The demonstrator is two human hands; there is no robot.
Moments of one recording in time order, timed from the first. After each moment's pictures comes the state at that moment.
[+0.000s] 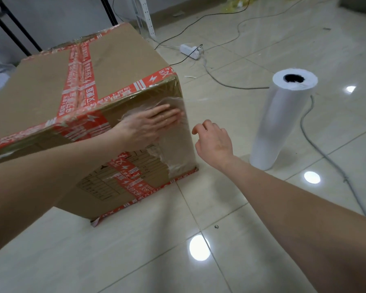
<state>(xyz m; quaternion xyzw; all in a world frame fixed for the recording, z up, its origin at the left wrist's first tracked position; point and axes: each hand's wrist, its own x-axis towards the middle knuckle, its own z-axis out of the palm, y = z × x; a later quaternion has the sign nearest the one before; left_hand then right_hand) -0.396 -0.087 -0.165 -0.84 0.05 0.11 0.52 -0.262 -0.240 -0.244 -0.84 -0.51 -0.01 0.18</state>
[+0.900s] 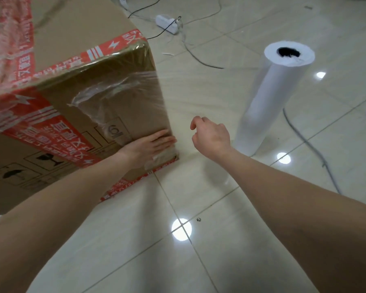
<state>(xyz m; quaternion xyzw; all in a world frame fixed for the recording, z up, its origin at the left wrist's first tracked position) -0.367 -0.100 -0.309 -0.78 0.15 0.22 0.57 -0.223 -0.245 -0.291 -0.88 -0.46 0.08 0.13</state>
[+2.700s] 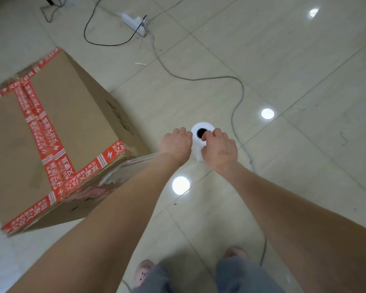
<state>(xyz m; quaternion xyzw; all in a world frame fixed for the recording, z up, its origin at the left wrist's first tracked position) -0.174 -0.247 -0.013 -0.96 -0.18 0.21 0.03 -0.110 -0.360 -0.014 -0.92 -0.32 0.21 0.08</state>
